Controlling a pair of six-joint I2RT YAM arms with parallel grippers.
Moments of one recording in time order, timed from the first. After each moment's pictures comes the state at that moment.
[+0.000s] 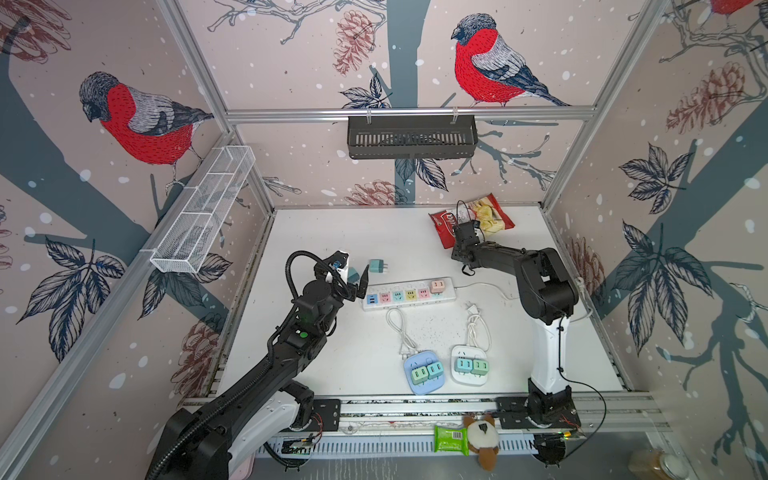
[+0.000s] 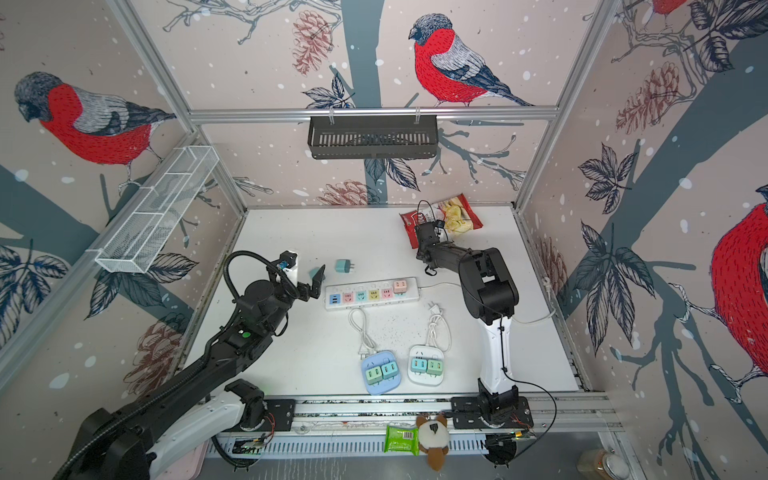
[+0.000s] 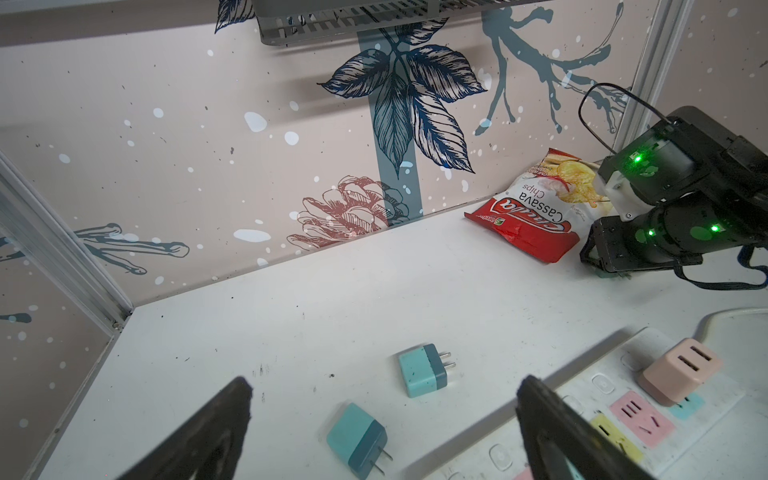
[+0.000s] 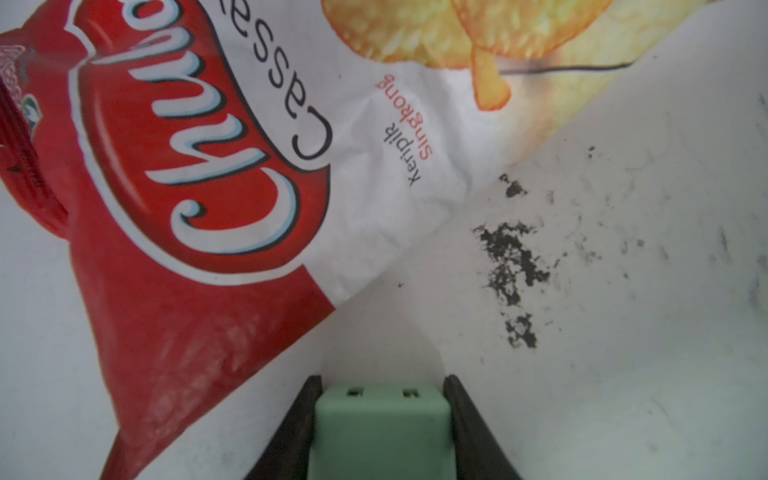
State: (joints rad) left arm -0.46 0.91 0.43 0.37 -0.15 0.11; right arm 0.37 2.12 1.36 -0.18 0.37 0.52
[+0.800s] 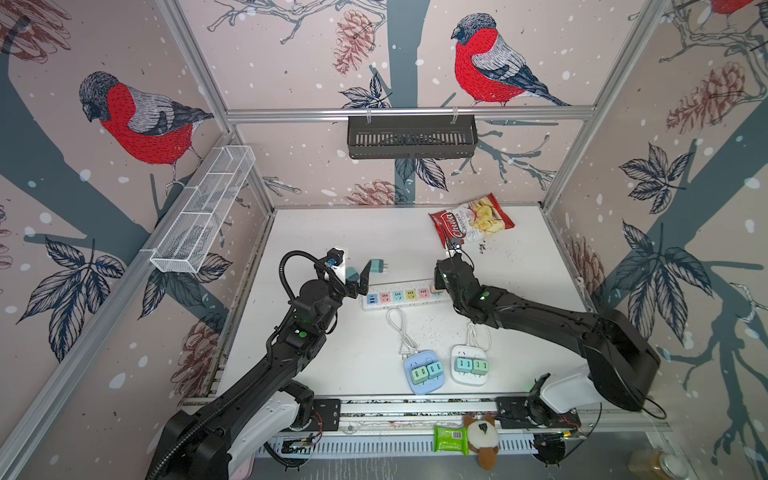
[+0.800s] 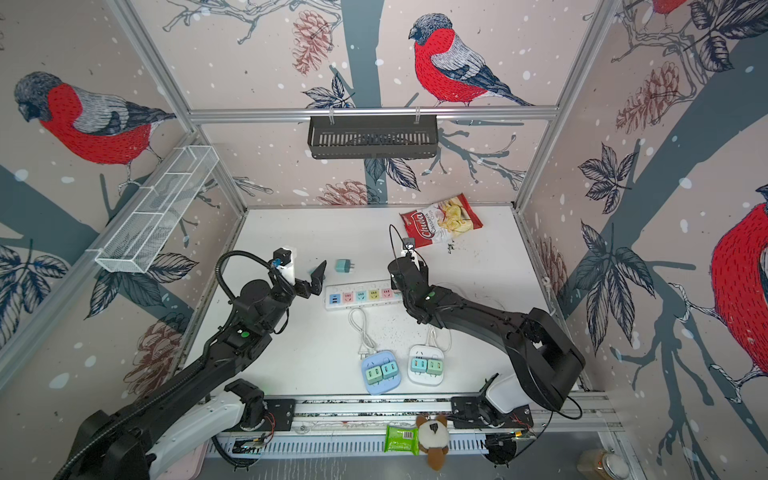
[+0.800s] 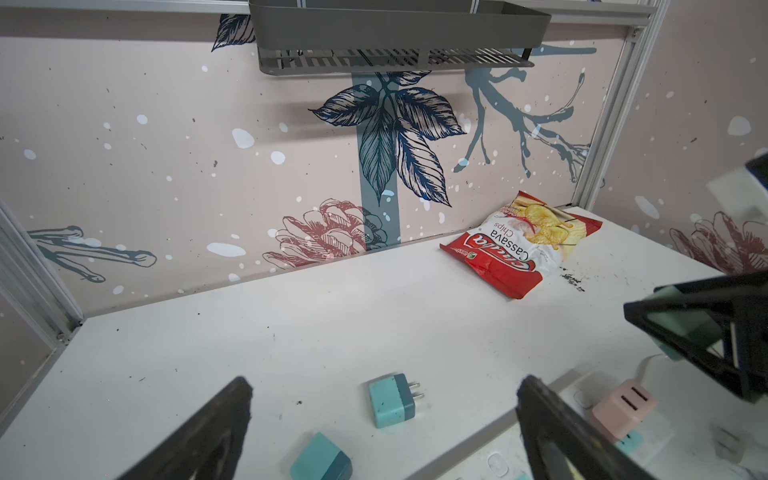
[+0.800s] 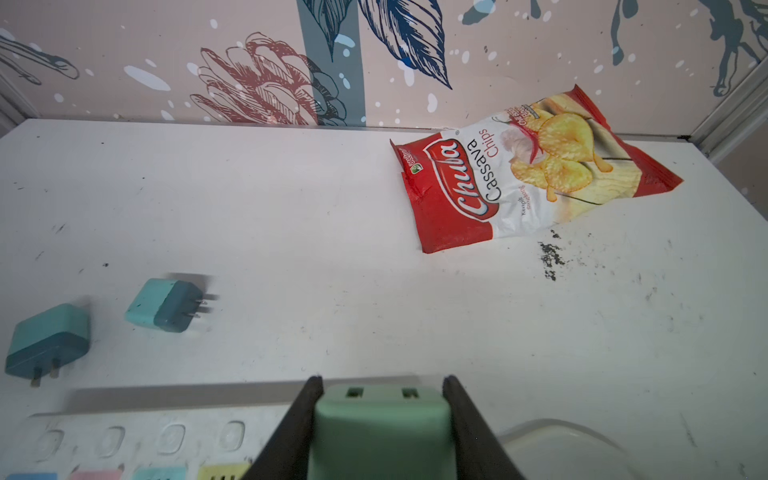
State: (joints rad) left arm -0.46 0.90 0.44 0.42 -0.10 -0.01; right arm 0.82 1.45 0.79 0.14 0.57 0.33
